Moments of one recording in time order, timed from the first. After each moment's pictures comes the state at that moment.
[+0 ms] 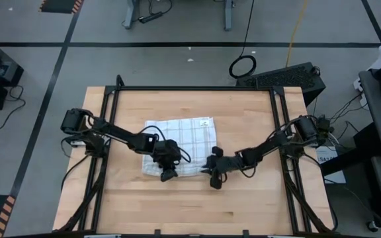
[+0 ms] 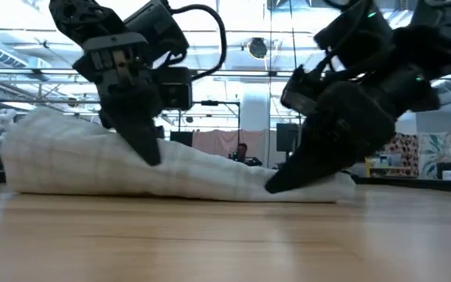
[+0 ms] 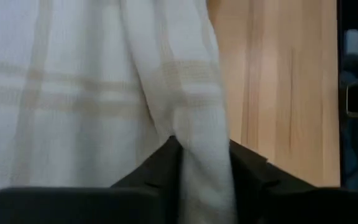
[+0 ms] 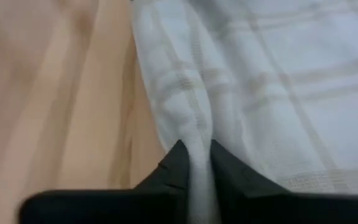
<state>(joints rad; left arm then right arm) -0.10 1.68 0.79 -0.01 0.41 -0.47 0.28 1.85 0.66 0.50 0.17 0.39</state>
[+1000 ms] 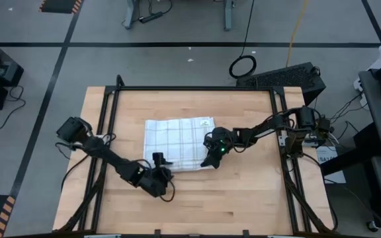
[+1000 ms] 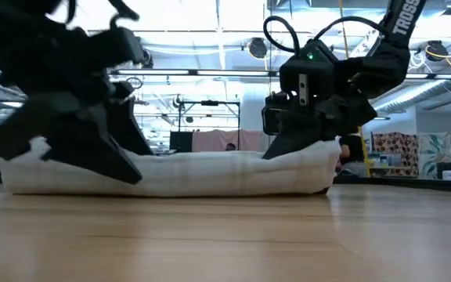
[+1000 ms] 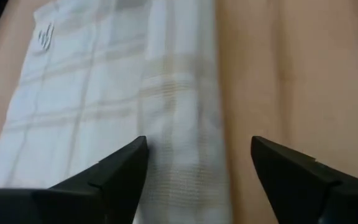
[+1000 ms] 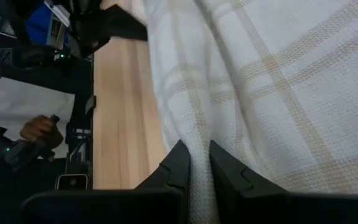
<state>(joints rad) -0.54 1.72 0.78 -0.09 -0.65 -0.28 -0.07 1.84 0.67 0.45 -0.55 0.78</state>
